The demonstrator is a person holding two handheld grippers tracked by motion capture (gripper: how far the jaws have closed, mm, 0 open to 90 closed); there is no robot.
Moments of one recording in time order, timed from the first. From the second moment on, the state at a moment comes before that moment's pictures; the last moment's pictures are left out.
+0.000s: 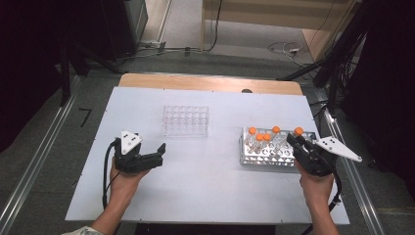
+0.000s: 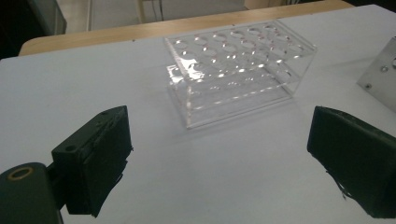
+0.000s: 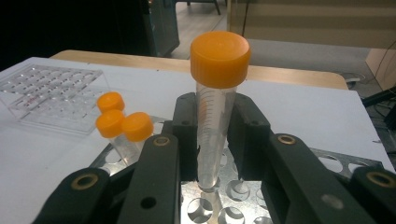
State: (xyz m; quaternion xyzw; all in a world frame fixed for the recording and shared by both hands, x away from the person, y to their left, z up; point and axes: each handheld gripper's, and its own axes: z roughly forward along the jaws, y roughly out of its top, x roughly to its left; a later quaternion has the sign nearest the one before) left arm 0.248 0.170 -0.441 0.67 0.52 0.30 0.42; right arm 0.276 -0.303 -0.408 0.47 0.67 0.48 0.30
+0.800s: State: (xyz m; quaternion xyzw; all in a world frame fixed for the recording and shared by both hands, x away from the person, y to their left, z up) left arm 0.267 0.122 -0.428 0.70 0.48 0.28 0.44; right arm 0.246 -0.245 -0.411 0.40 0.74 0.50 0.24
